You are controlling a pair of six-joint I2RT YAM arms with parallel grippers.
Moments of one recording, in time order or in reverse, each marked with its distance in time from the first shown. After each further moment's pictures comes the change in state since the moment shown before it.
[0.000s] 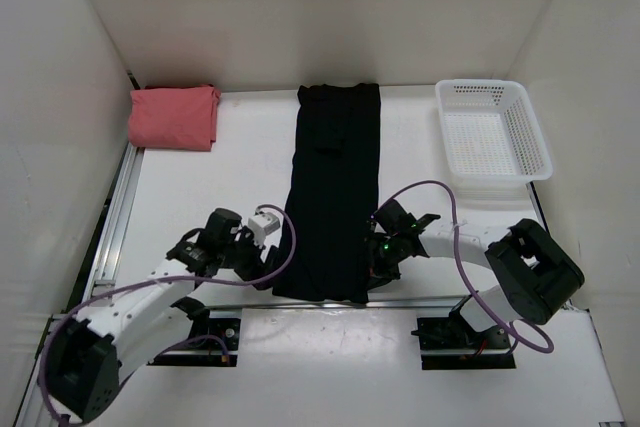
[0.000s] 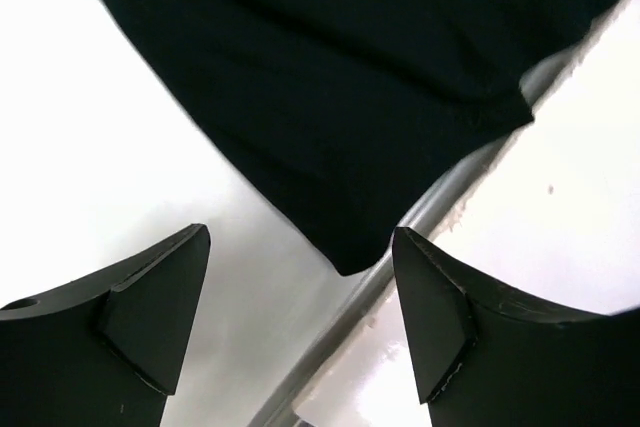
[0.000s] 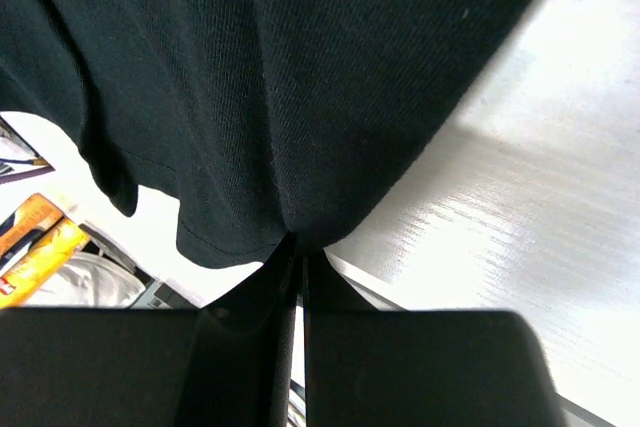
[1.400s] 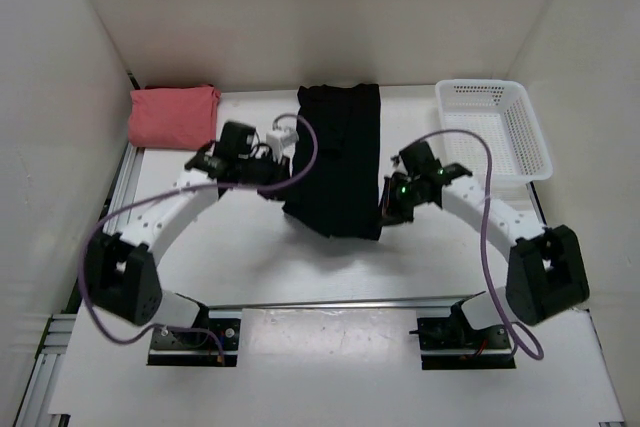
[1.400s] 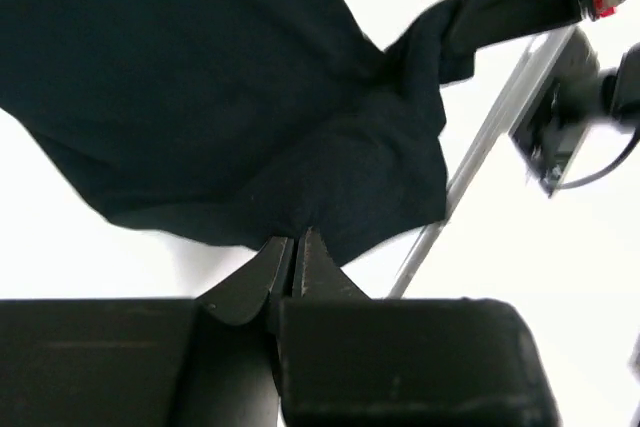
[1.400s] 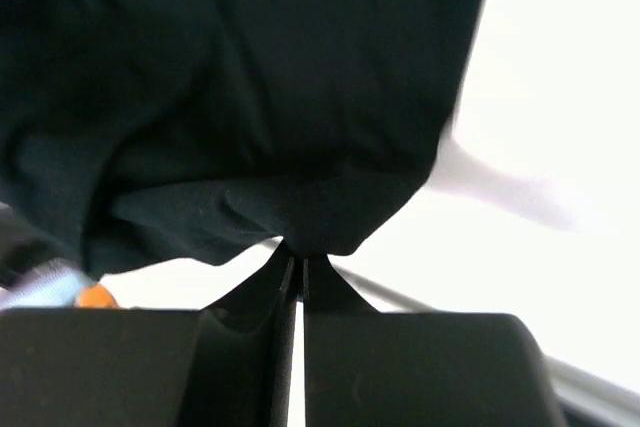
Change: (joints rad) left arm 0.090 0.543 0.661 -0.088 0.209 -0.007; right arm -0.241 -0.050 0.359 -0.290 0.077 -0.122
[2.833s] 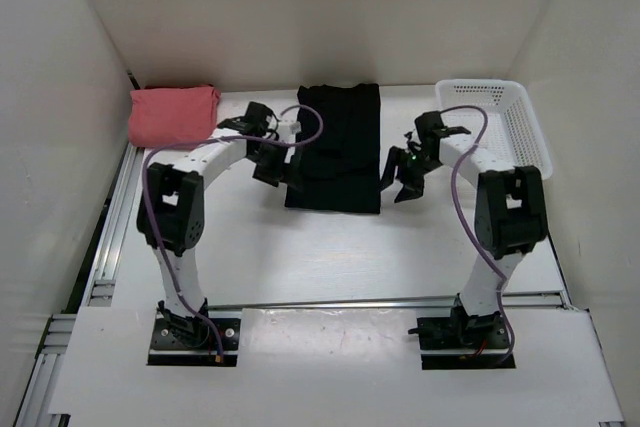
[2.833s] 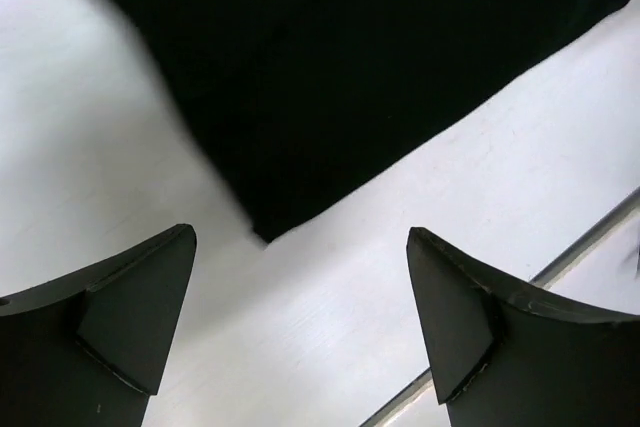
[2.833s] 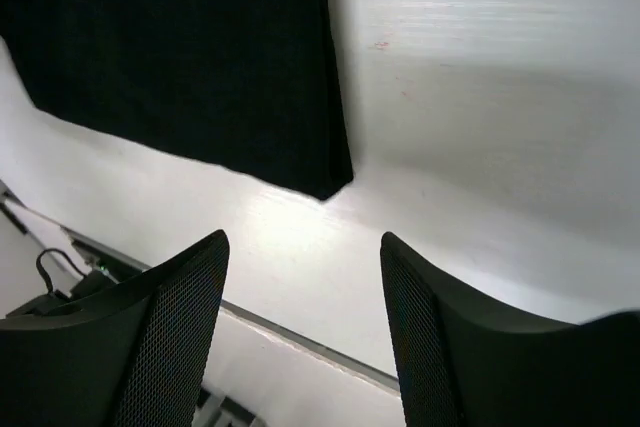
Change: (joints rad) left arm 0.104 0.524 0.431 -0.217 -0.236 0.001; right arm -0.266 0.423 0.393 -0.093 -0.027 -0.185
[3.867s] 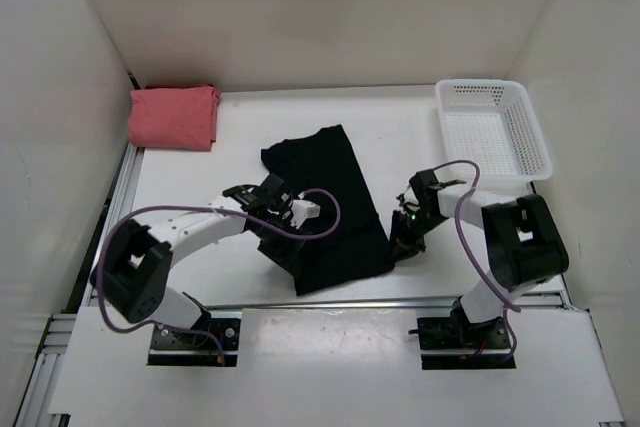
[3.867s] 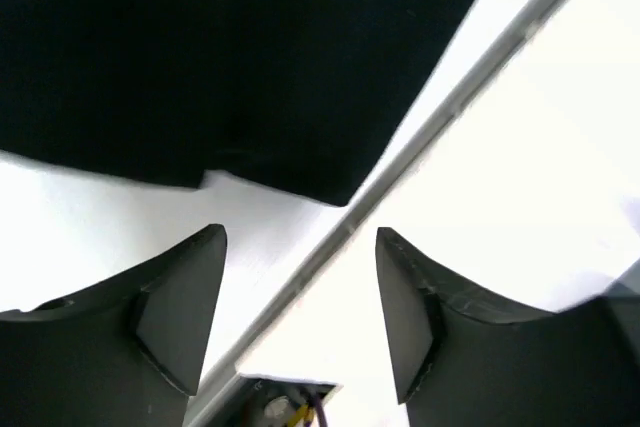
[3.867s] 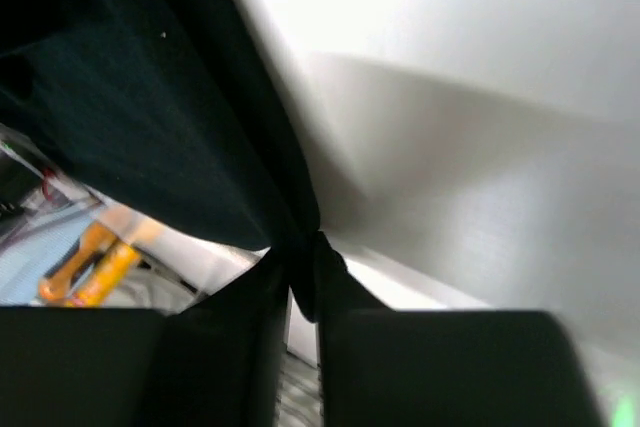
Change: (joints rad) left arm -0.332 -0.401 -0.591 0.018 0.059 0.000; right arm 0.091 -0.167 -0.502 0.114 -0.126 -0.021
